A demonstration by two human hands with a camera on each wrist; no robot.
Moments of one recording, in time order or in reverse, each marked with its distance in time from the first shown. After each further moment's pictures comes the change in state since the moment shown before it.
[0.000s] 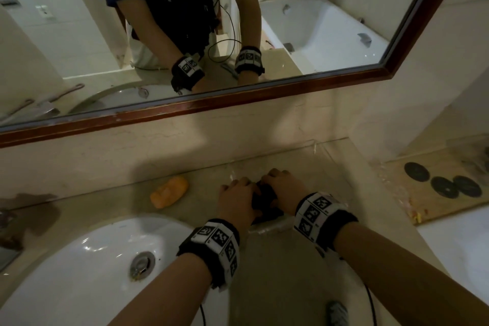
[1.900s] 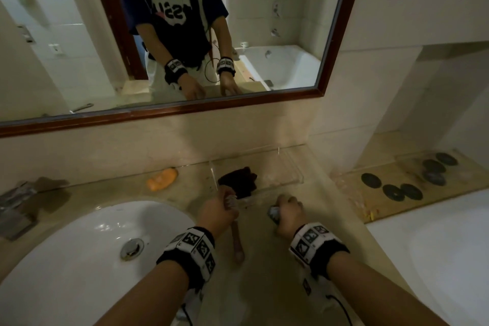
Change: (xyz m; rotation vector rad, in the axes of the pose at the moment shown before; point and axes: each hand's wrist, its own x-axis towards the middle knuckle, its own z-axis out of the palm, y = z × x) left_hand -0.118 0.041 0.005 -0.637 0.167 -0.106; right_hand -0.146 0.007 0.047 0.201 0.087 0.408
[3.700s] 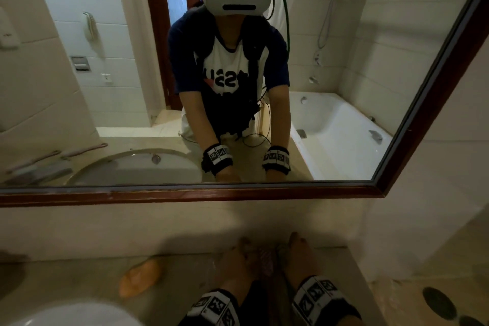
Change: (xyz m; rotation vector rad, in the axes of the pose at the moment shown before) left_hand 0.190 0.024 0.016 0.008 0.132 -0.230; right_hand 0.196 -0.032 -0.078 0.103 0.159 -0.088
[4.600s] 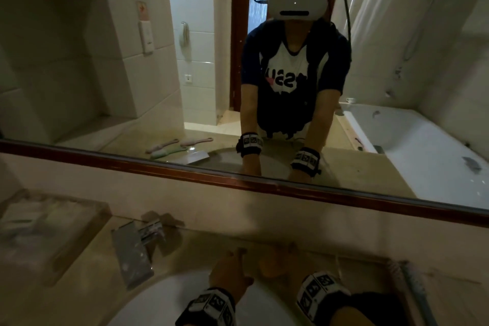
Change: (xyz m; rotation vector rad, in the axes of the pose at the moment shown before) left_hand -0.052 -0.207 -0.203 0.196 -0.077 -0.154; right_hand -0.095 -0.250 0.078 -0.419 -0.326 -0.722
